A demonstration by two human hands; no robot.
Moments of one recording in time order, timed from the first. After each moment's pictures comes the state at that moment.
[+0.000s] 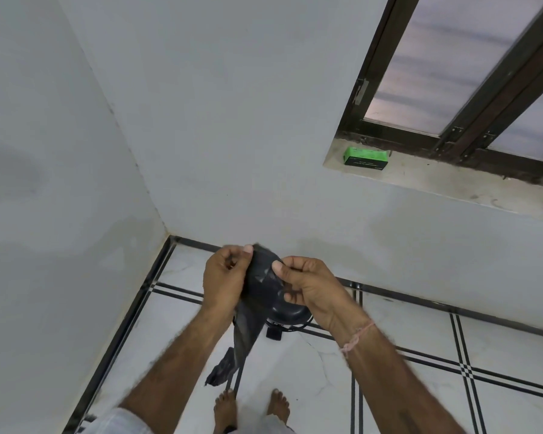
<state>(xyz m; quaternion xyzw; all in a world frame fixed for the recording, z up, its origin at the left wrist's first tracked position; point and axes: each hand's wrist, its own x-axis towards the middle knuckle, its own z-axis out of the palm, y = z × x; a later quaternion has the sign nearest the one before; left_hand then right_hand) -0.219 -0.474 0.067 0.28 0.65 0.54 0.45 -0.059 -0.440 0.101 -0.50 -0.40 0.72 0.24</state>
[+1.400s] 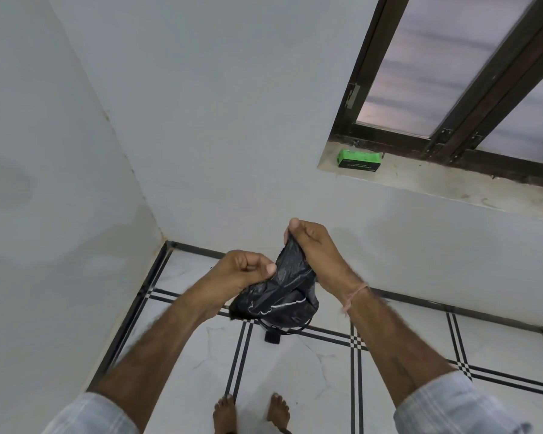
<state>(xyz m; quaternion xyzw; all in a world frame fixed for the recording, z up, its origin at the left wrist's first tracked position) -0.240 -0.469 0.093 0.45 0.49 0.37 0.65 -0.059 -0.395 0.108 -0.45 -0.58 0.58 0.35</state>
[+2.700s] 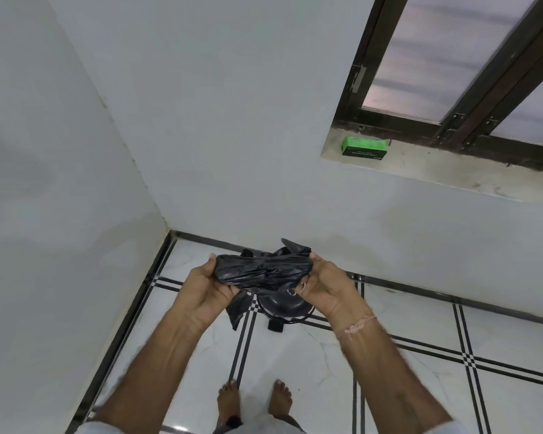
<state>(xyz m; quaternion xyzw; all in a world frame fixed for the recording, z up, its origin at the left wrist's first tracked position) -0.241 -0.483 0.058 -0.04 0.39 0.60 0.70 -0.037 -0.417 0.063 -0.53 -0.05 0.76 0.36</state>
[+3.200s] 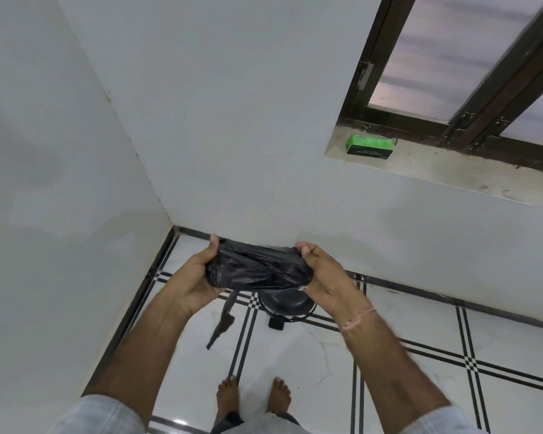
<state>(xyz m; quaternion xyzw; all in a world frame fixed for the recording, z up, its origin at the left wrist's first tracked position) -0.260 -0.473 0.068 0.07 0.50 0.52 0.69 -0.033 -0.405 0.053 -0.53 -0.22 0.75 0.34</state>
